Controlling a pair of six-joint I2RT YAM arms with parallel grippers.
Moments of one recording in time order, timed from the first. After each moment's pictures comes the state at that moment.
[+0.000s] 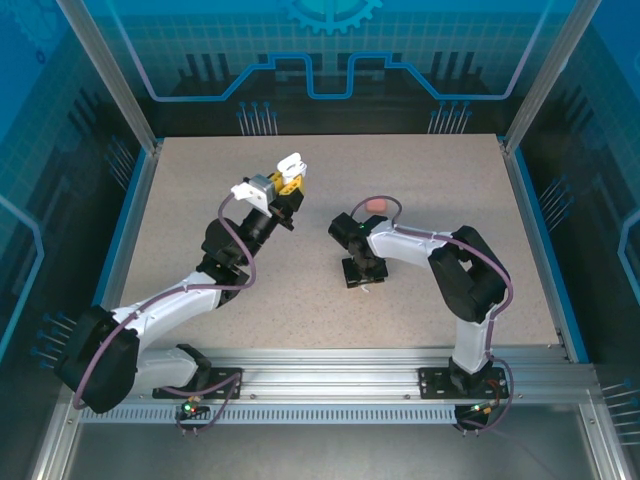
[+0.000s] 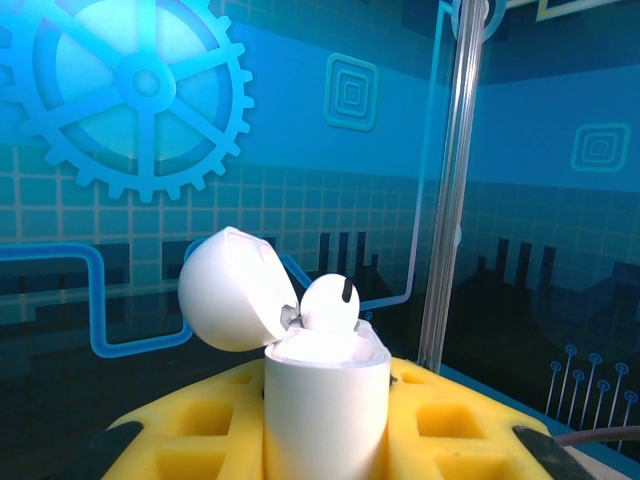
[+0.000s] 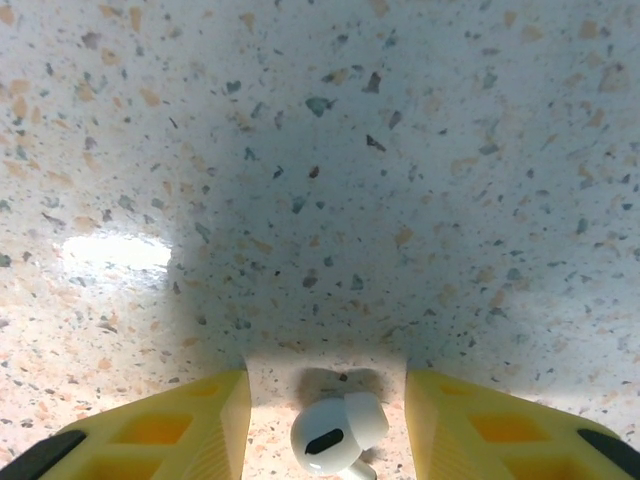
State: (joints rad) left arm -0.54 1.23 0.63 0.92 0.01 -0.09; right arm 0.70 1.89 1.22 -0.88 0.05 0.56
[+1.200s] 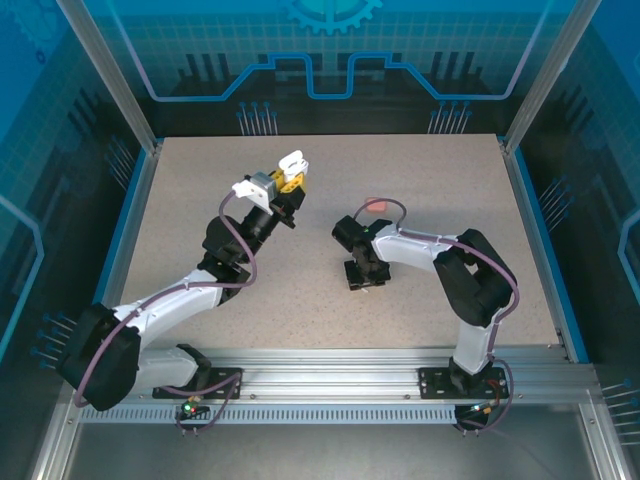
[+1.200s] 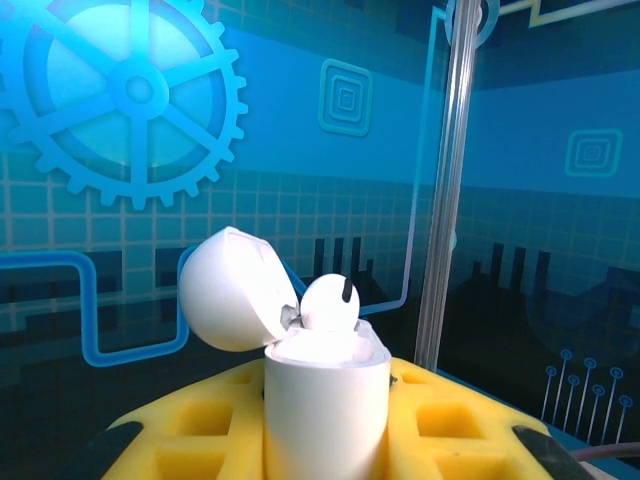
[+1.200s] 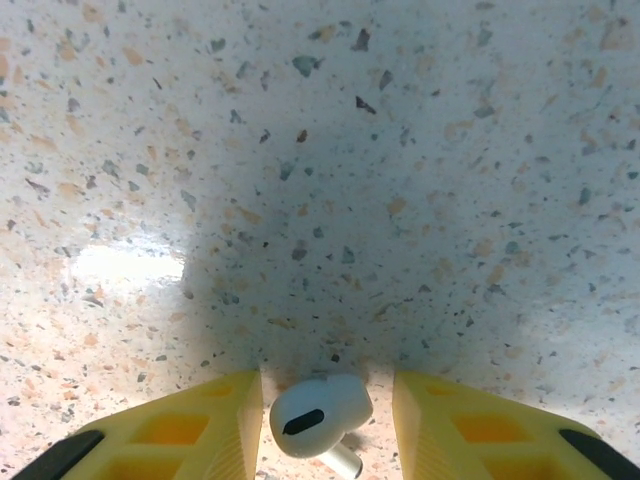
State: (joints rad) left arm -0.54 1.24 0.65 0.92 0.02 -0.09; right arm 0.70 1.85 1.16 -0.84 0.04 0.56
